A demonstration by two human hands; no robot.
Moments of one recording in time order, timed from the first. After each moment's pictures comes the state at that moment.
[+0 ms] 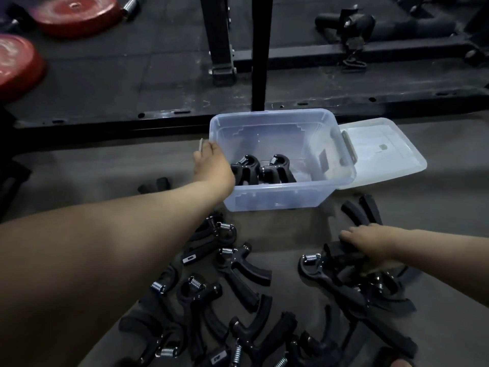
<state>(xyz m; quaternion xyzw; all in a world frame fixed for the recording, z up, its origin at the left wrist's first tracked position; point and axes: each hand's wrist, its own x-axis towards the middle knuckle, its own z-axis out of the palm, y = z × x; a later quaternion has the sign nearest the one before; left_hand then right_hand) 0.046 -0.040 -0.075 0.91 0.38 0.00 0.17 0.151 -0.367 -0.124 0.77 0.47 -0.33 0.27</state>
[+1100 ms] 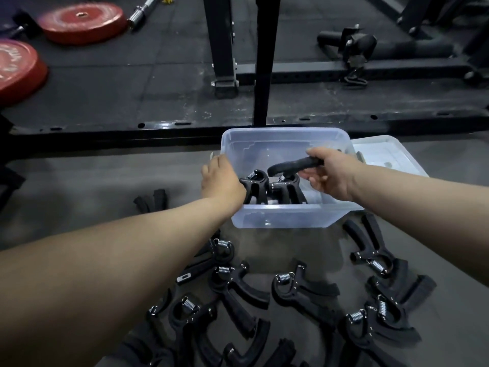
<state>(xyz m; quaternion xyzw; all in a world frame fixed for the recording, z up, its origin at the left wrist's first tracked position) 0.060 -0.049 -0.078 0.90 0.37 0.05 0.22 0.199 -0.218 -0.040 0.69 -0.10 -0.37 -0.61</state>
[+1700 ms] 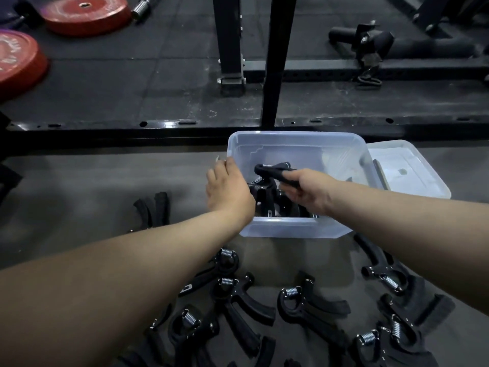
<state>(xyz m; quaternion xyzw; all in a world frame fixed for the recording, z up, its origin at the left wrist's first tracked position) 0.066 -0.050 -0.086 0.90 0.39 0.06 0.18 0.198 -0.160 -0.097 0.68 -0.11 -0.43 -0.58</state>
